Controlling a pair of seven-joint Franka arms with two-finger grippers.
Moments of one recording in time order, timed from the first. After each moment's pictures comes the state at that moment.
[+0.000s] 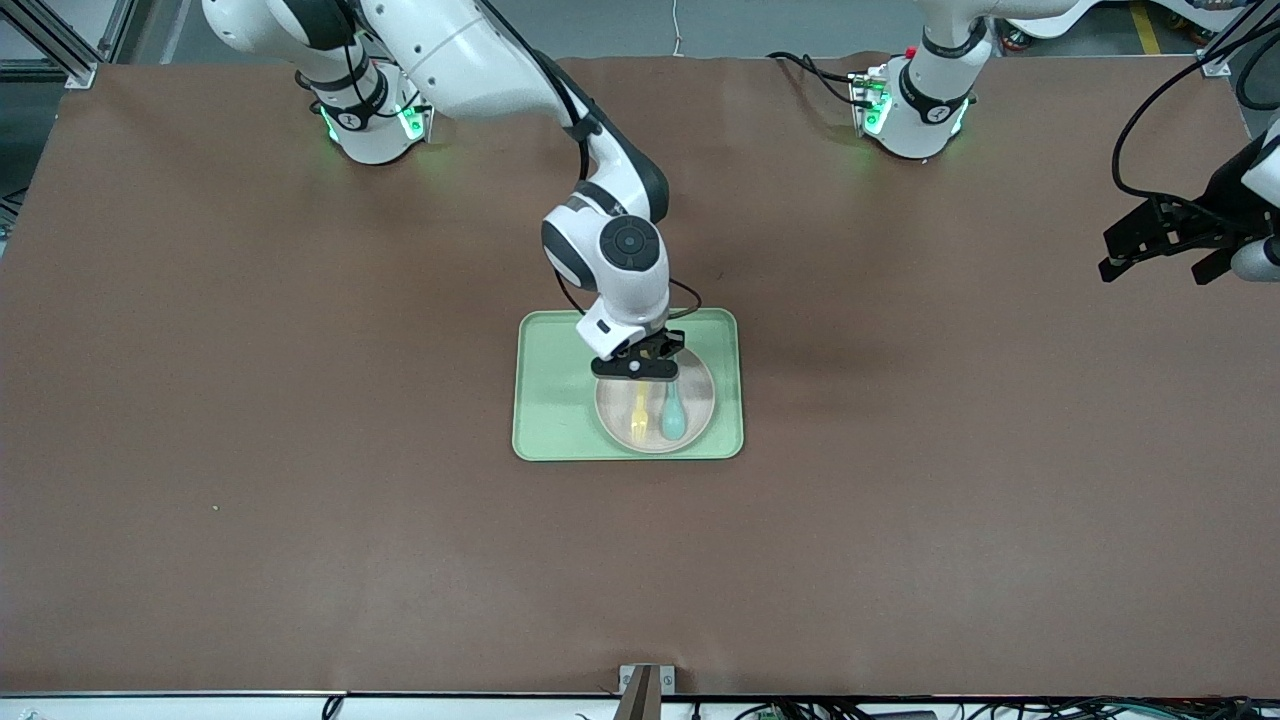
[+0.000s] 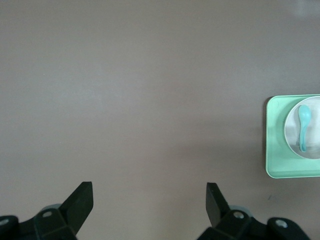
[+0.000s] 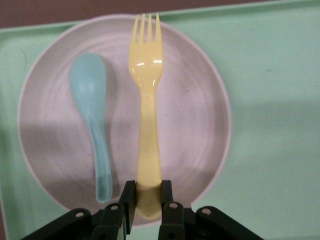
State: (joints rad) left arm -0.14 -0.02 0.09 -1.59 -0.02 1.65 0.00; right arm 0.85 0.71 -0.07 -1.50 0.05 2.23 0.86
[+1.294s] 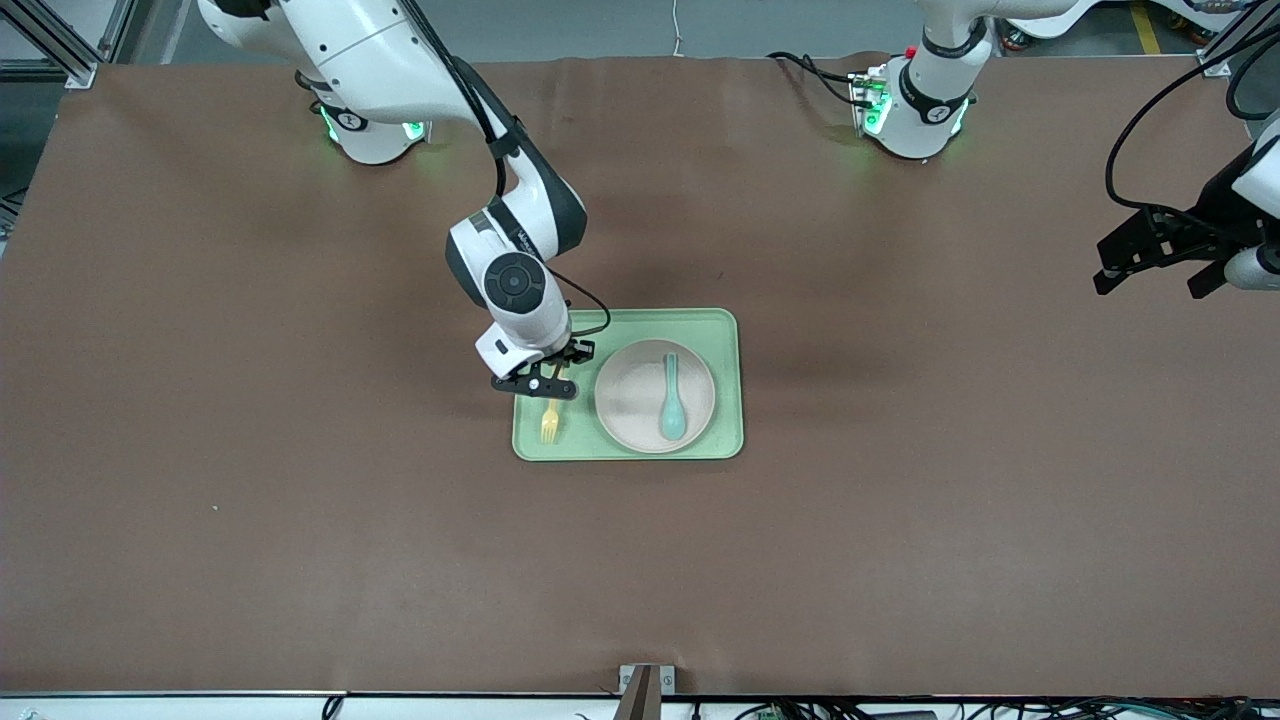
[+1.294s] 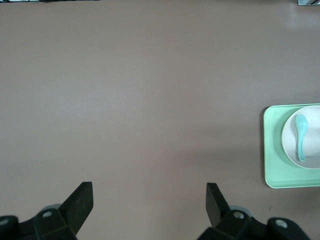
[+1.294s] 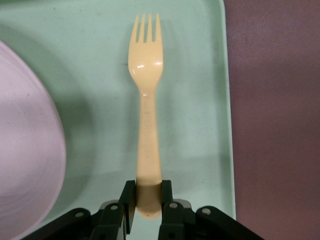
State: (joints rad) left arm -0.13 -0.02 0.07 -1.59 -0.02 1.70 0.00; right arm 0.68 0.58 -0.04 -1.82 0.10 2.32 0.69
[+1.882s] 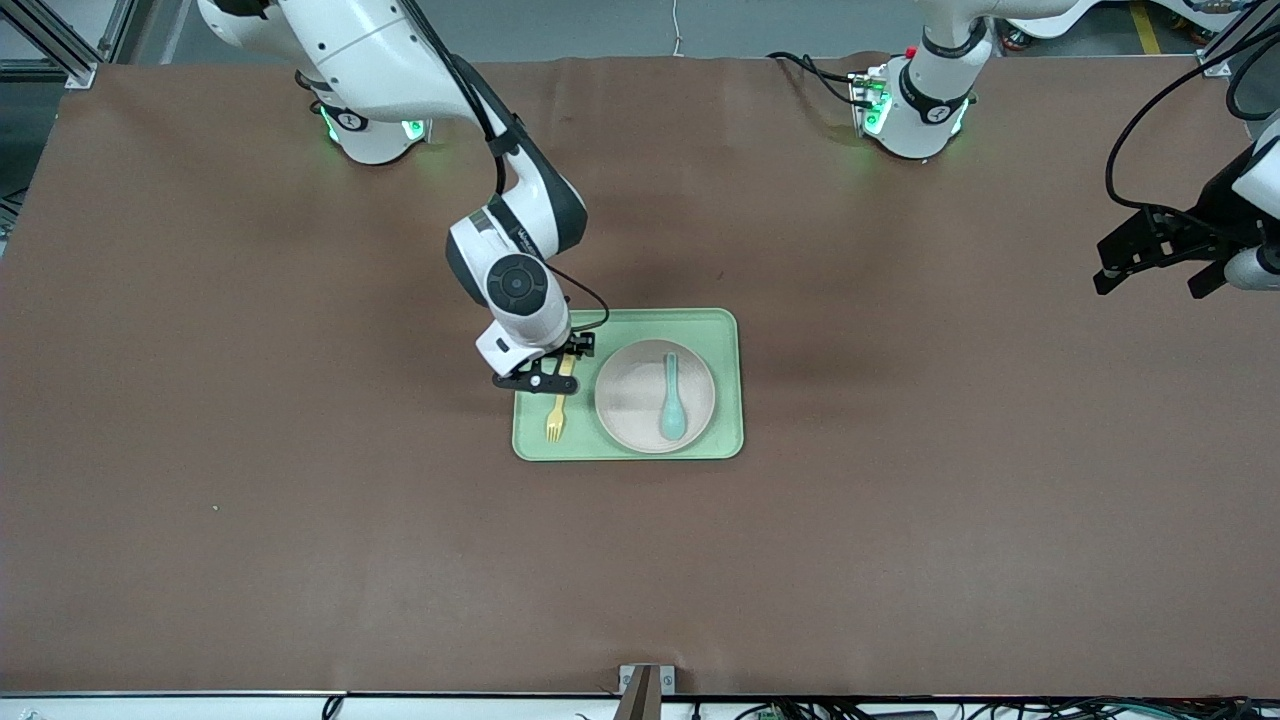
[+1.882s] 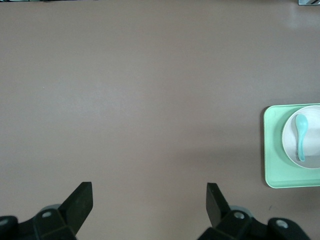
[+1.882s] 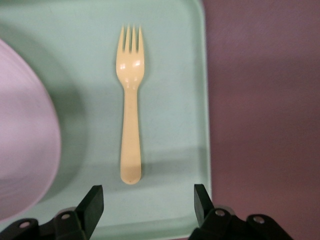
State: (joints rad) left arm -0.13 -0.02 0.07 -1.59 -0.02 1.70 0.00; right arm 0.64 0.51 -0.04 -1.78 0.10 2.19 0.64
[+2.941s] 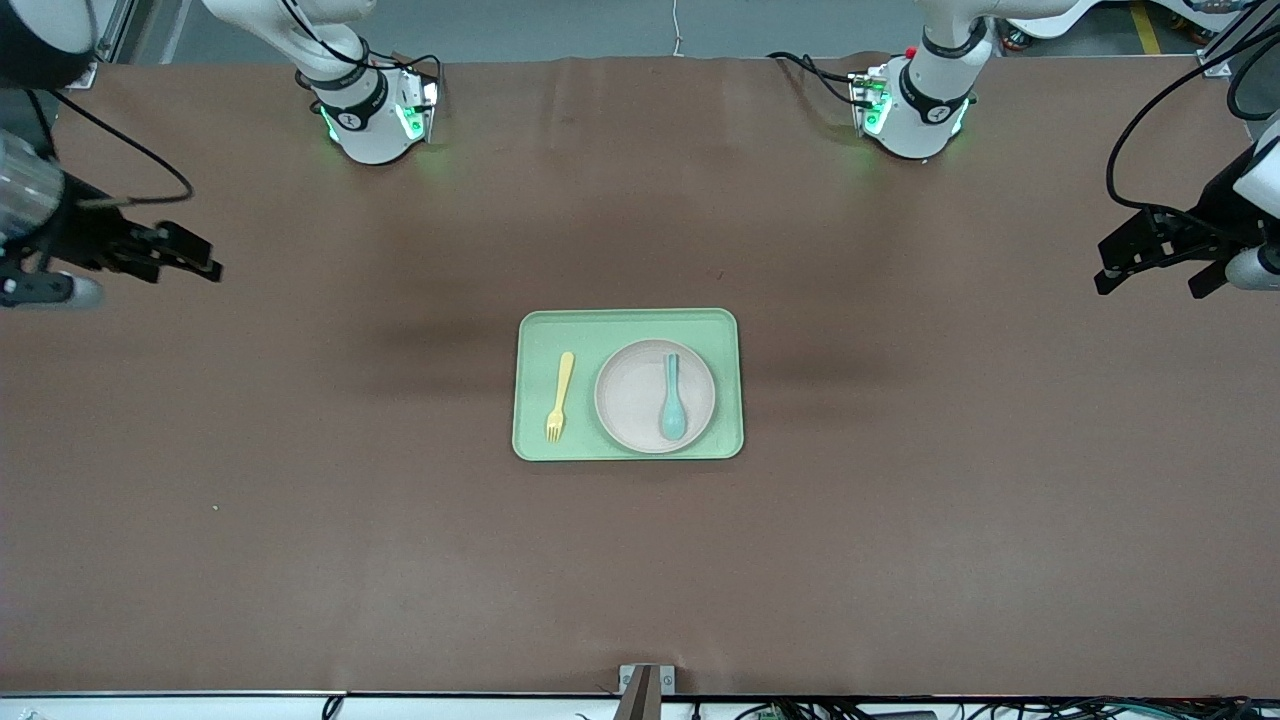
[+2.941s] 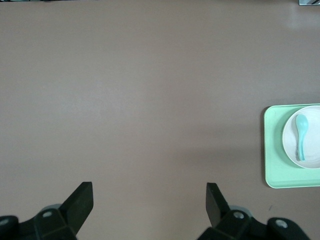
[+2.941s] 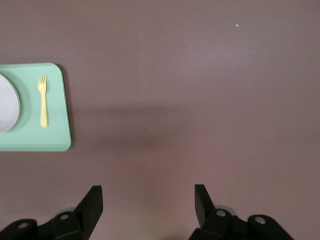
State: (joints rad) left arm -0.13 -0.02 0.08 -1.59 -0.02 1.70 0.00; right arm -0.03 -0.09 -0.06 -1.75 0.10 1.57 -0.11
